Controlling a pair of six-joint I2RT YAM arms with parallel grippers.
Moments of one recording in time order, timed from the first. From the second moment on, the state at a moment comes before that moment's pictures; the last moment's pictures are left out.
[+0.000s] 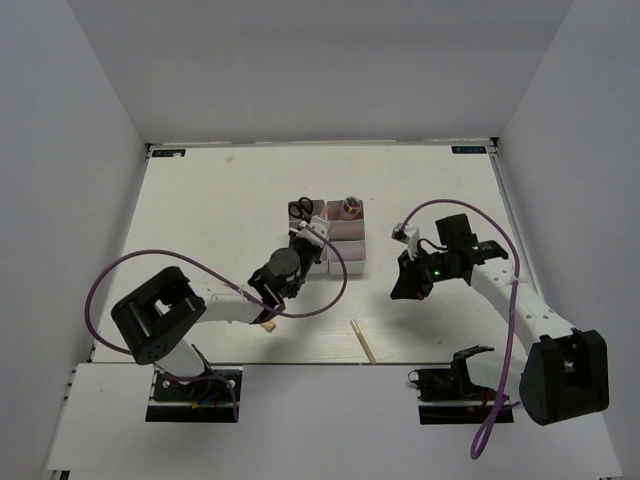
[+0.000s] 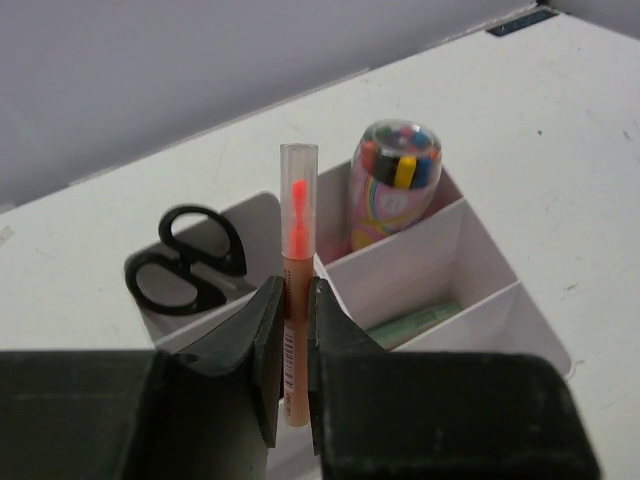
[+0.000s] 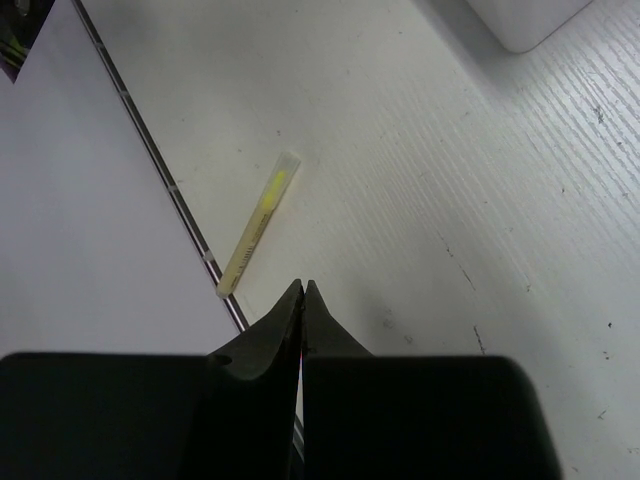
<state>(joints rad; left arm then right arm) -0.92 1.56 0.59 1.02 -0.51 0.19 0.27 1.15 0.76 -0.77 -0.80 -0.40</state>
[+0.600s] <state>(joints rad) -0.91 1.63 0.51 1.08 -0.56 0.11 0.24 1.15 0.76 -0.77 -0.83 -0.40</state>
